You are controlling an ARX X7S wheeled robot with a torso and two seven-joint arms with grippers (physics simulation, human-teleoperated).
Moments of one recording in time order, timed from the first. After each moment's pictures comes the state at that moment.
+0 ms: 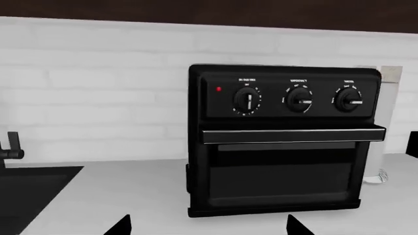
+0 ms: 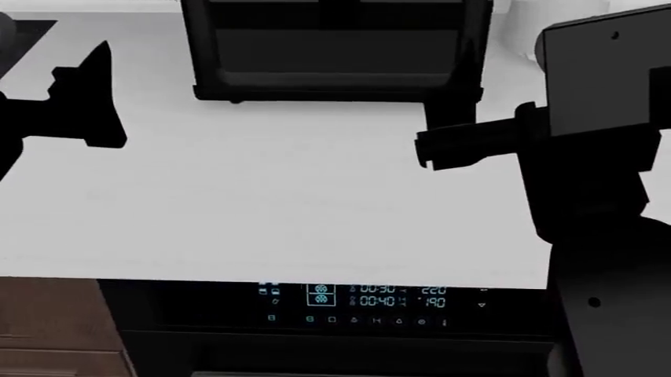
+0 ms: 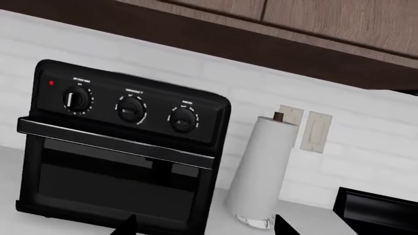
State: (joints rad) left arm -0.94 -0.25 0.01 0.35 -0.53 -1.14 -0.19; right arm 0.87 0.33 -0.08 -0.45 0.22 1.07 0.03
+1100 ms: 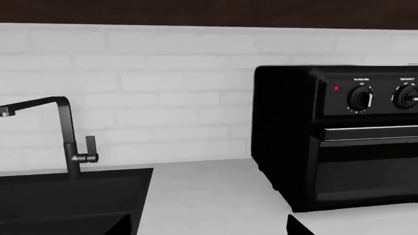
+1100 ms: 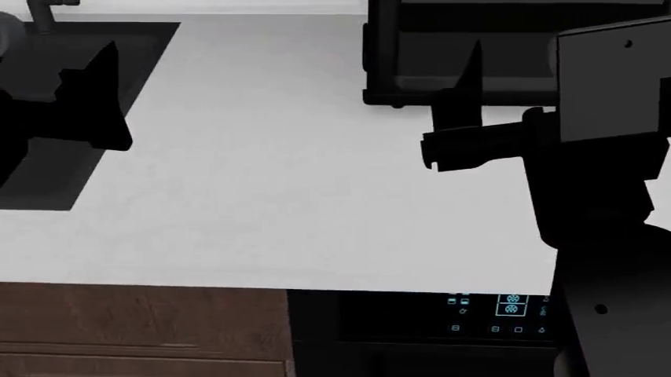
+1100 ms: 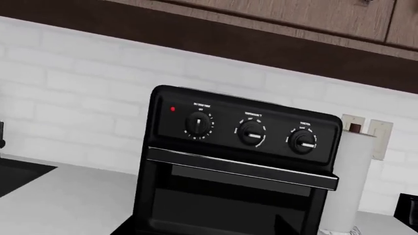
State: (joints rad) left arm -0.94 -0.27 0.04 0.36 -0.55 -1.14 -0.20; right arm 0.85 0.33 -0.05 -0.45 0.24 1.04 0.05
